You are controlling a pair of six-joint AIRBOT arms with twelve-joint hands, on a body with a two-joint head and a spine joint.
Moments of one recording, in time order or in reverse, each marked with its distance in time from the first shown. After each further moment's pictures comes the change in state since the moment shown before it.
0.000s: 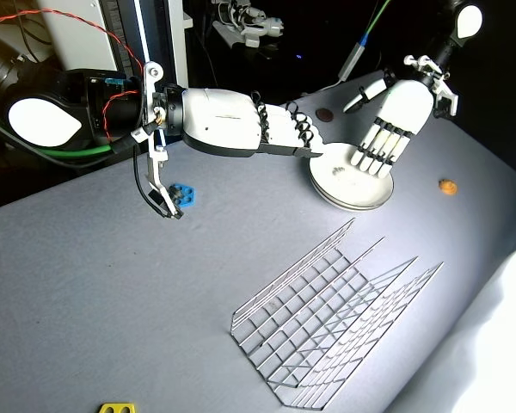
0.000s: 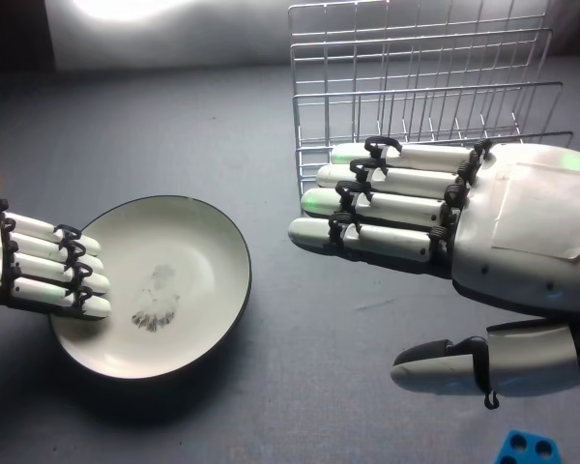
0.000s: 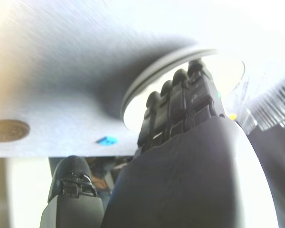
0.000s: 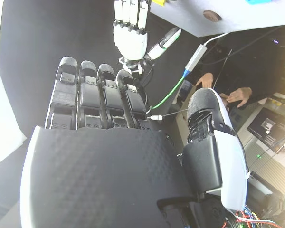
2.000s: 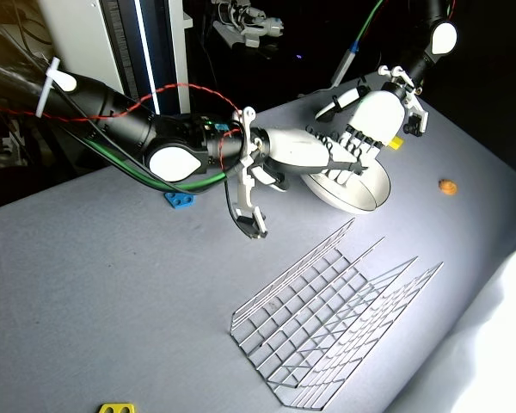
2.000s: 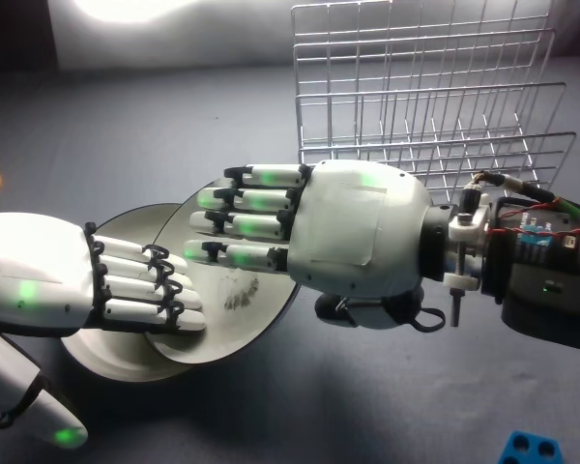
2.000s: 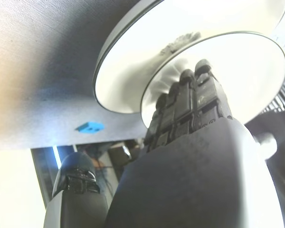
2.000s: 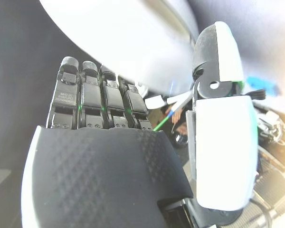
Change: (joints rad) left arm -0.021 -0.044 -0.146 -0.049 0.062 0.001; right arm 0.095 -0.463 0.357 0.024 -0.148 -0.317
